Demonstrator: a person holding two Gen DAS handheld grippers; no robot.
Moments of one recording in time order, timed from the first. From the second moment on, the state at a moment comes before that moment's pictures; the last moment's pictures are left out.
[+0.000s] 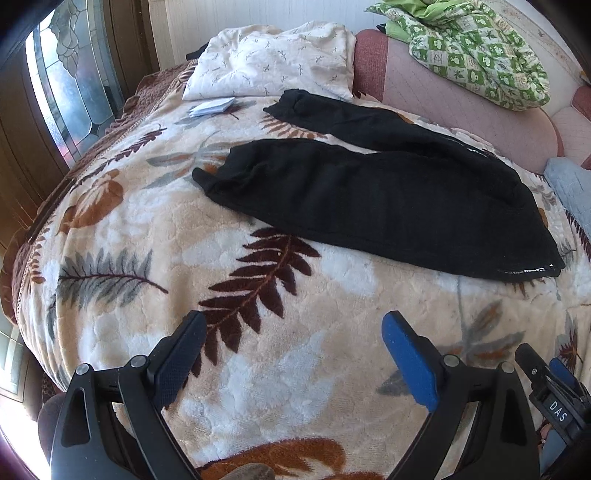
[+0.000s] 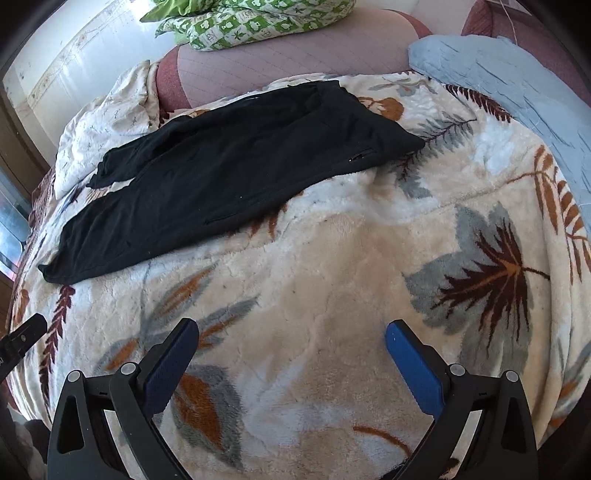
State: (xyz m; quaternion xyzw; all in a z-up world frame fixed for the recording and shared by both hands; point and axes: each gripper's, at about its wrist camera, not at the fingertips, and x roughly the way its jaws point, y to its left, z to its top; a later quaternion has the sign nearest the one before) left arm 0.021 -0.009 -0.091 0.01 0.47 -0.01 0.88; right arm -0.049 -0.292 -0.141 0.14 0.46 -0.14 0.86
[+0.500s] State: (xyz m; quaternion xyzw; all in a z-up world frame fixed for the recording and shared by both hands) left arm 0.021 -0.008 -0.130 0.02 0.51 0.00 0.86; right arm -0.047 -0.274 -0.158 0.07 0.48 -0.15 0.86
